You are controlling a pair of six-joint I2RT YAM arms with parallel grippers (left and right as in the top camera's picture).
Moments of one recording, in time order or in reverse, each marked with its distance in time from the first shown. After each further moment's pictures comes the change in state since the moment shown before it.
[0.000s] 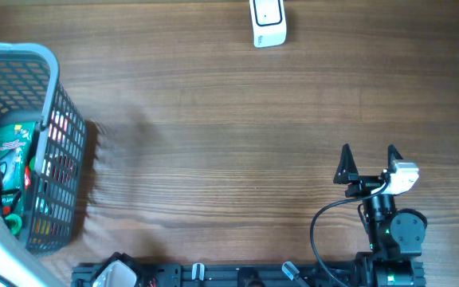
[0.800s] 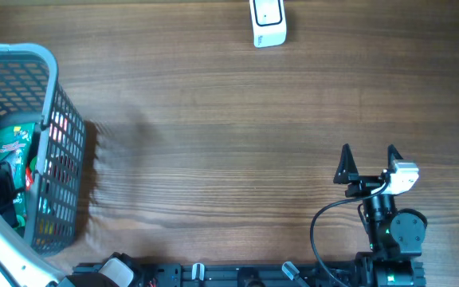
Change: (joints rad) left arm 0.017 0.135 -0.090 -0.065 -0.049 -0.102; right arm 0.000 0.000 0.000 0.000 0.000 0.000
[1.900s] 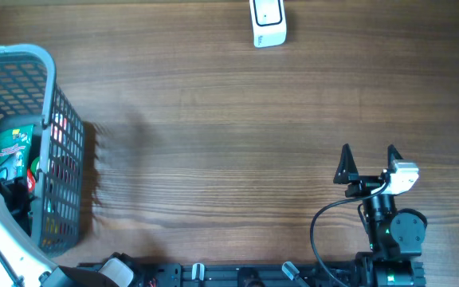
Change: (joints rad) left arm 0.000 0.002 -0.182 0.077 -0.091 0.000; right arm 0.000 0.001 0.000 0.000 0.000 0.000
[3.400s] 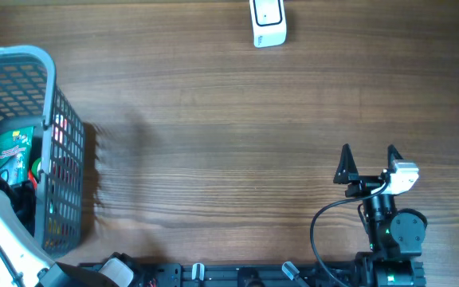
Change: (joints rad) left arm 0.000 0.000 -0.072 0.046 0.000 0.000; right arm 0.000 0.000 0.000 0.000 0.000 0.000
